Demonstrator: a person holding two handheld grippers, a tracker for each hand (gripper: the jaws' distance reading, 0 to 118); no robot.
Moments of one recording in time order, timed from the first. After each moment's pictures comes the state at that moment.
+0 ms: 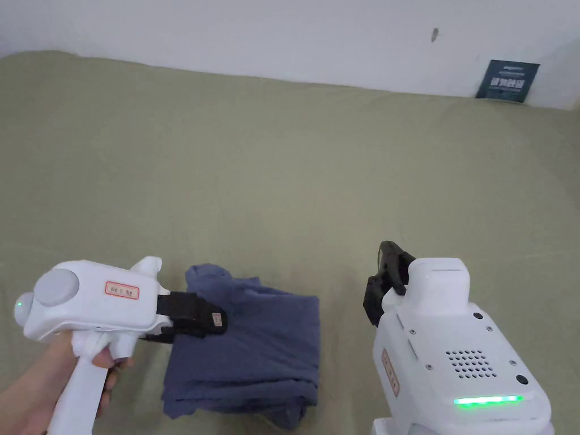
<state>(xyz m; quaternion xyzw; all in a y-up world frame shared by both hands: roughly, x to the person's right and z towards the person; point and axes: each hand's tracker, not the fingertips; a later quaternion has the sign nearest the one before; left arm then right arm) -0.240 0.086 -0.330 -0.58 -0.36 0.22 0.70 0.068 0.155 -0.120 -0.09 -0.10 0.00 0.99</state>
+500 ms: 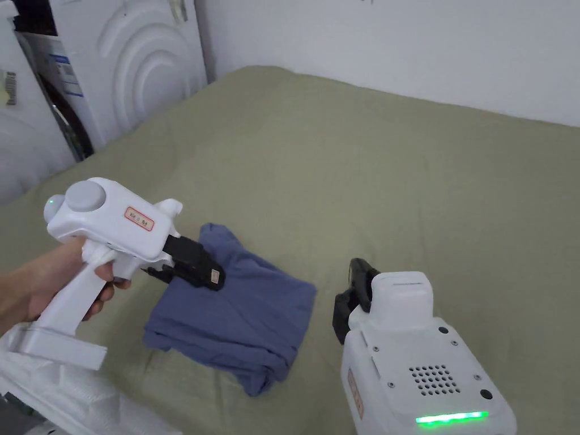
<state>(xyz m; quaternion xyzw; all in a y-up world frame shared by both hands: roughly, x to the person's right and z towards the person) -0.491 0.148 -0.428 -0.58 -0.24 0.15 0.76 -0.150 0.132 -0.264 -0.11 0.13 -0.03 0.99</state>
